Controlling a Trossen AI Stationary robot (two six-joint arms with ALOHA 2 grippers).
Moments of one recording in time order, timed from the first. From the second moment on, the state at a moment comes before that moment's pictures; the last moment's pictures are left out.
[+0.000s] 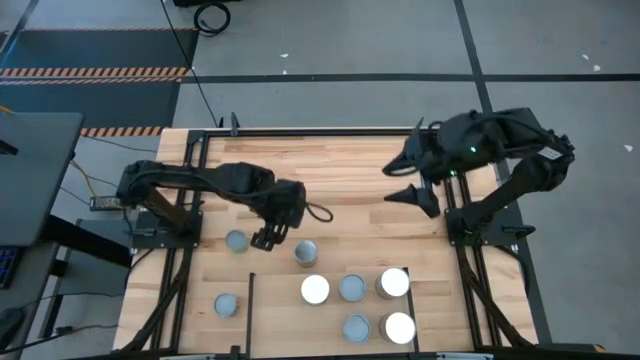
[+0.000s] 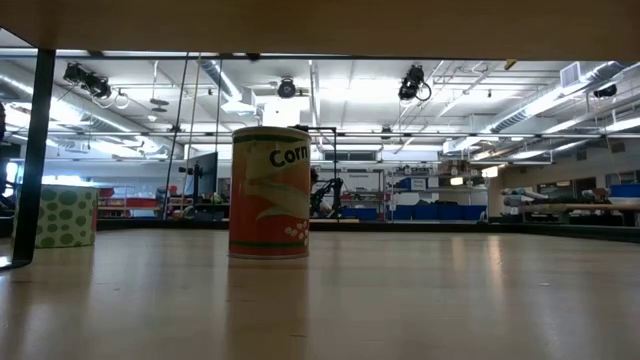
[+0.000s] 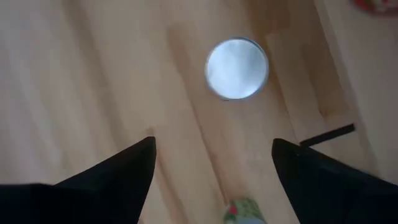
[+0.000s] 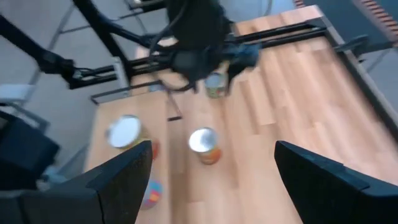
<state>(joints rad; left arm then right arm) -0.11 1.63 1.64 -1.23 0.02 0.25 0.19 1.41 2.08 -1.28 0.08 0.31</state>
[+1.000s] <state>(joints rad) -0.08 1.68 1.23 -0.72 0.19 0.74 -0.13 1.41 2.08 -1.29 0.09 0.32</state>
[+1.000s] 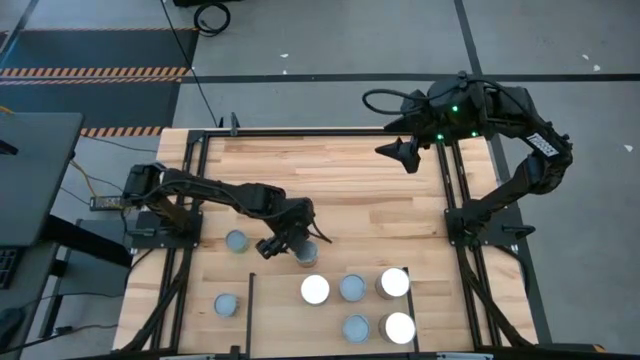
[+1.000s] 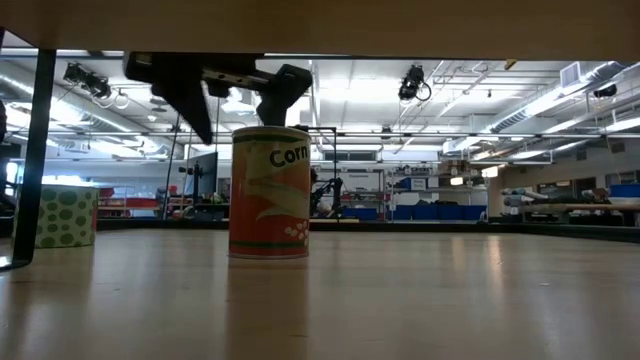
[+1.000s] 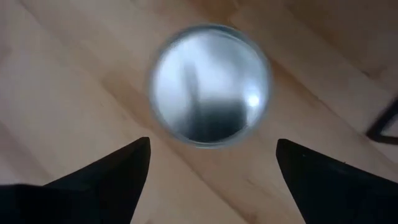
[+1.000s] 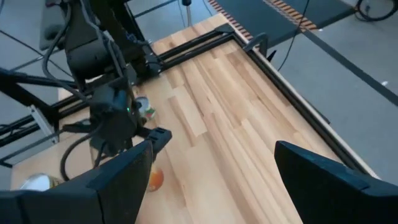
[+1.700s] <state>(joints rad) -0.15 1.75 1.23 -0.59 0.17 0.74 -0.11 1.41 2.08 -1.26 0.09 0.43</state>
